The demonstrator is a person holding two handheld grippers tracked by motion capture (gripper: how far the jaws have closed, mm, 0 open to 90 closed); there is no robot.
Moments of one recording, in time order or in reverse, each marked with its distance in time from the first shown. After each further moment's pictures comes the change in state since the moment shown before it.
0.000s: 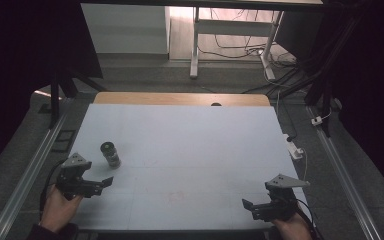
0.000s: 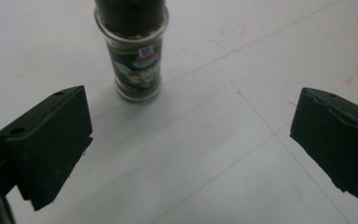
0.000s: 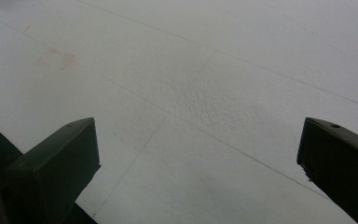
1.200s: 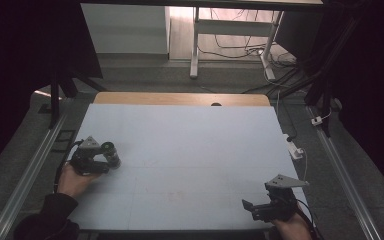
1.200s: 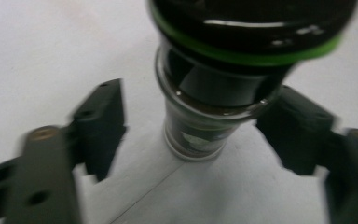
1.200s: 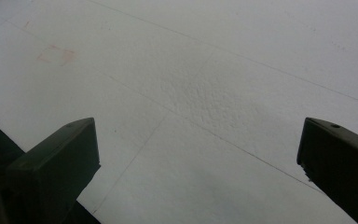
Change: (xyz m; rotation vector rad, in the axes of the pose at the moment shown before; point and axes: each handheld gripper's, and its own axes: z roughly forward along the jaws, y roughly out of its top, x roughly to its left) left arm 0.044 0.026 0.058 0.044 -0.013 0.143; right arm 0.000 0.000 0.000 0.012 0.001 -0.007
